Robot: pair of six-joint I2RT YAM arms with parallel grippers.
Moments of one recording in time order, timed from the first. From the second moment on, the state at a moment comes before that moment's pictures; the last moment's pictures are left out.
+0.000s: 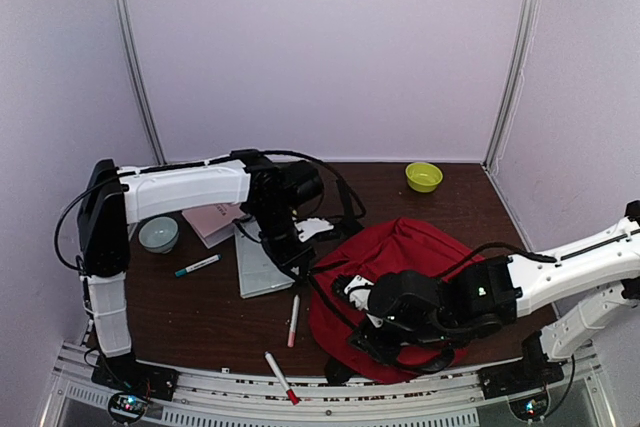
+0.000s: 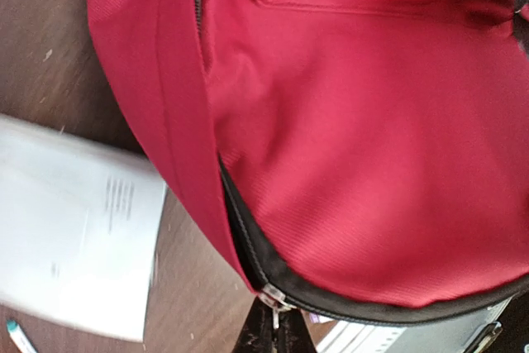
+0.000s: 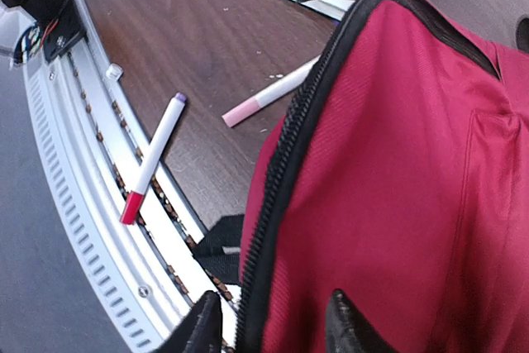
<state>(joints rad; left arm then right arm) -0.91 1.98 1.69 -1.13 0.31 0.05 1.44 1.37 0.93 -0.47 0.24 0.48</state>
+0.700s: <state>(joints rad) -0.94 1.90 1.62 -1.12 0.37 -0.15 1.44 1.71 1.16 -0.33 0.38 0.50</state>
